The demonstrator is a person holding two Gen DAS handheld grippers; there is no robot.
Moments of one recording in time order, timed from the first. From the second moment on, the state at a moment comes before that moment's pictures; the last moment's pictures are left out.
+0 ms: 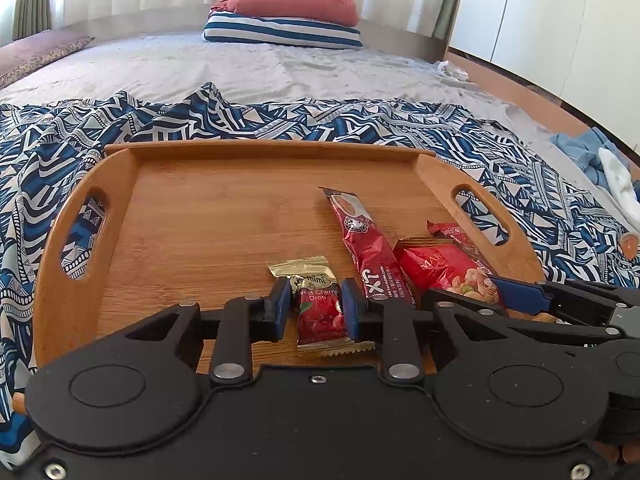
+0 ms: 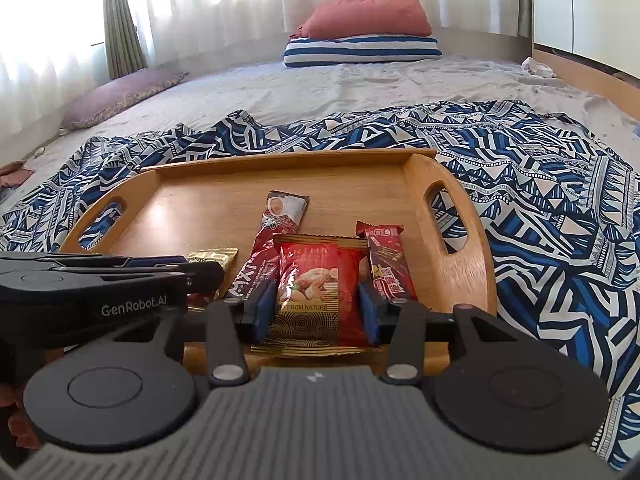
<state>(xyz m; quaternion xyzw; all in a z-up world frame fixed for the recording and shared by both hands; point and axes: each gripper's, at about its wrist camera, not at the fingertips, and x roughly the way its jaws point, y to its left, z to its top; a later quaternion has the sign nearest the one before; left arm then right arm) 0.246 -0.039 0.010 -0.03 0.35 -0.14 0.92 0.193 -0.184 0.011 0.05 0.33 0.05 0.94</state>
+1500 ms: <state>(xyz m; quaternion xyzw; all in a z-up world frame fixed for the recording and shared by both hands) 0.127 0.015 0.089 -0.05 0.29 -0.12 0.95 0.116 -0.184 0.064 0.02 0.27 0.08 0.96</state>
